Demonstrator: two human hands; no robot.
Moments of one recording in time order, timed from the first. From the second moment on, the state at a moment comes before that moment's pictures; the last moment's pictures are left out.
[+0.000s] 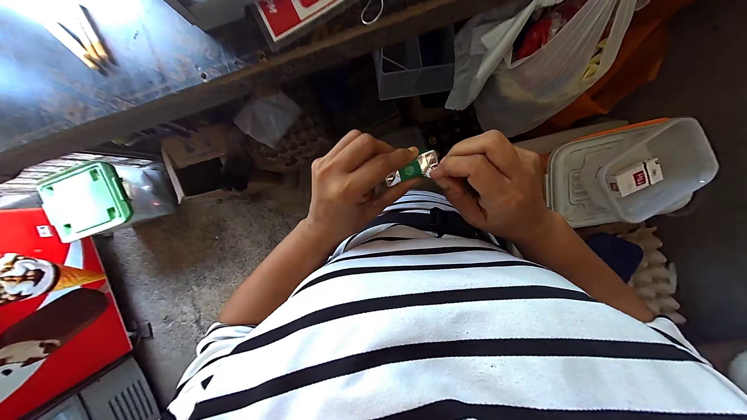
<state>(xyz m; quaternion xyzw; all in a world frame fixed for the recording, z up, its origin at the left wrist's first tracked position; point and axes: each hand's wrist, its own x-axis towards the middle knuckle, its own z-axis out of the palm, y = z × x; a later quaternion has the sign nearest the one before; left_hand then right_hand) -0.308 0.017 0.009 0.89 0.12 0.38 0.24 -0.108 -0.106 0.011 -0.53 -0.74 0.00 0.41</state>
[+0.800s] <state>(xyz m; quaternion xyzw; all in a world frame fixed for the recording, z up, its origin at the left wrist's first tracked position) -0.323 0.031 0.003 0.87 0.12 0.33 0.34 -0.109 -0.096 0.032 -0.53 -0.75 0.11 0.38</state>
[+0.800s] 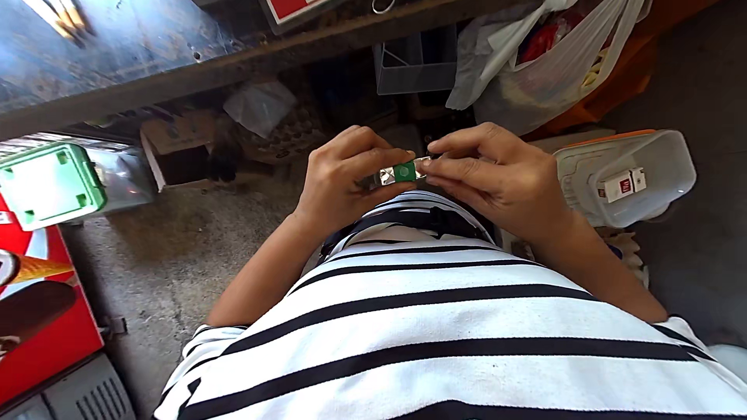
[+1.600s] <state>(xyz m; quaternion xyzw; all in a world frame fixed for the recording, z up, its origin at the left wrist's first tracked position) -0.337 0.022 0.006 0.88 0.12 0.35 0.29 -0.126 -0.097 0.028 -0.54 -0.74 0.11 0.39</state>
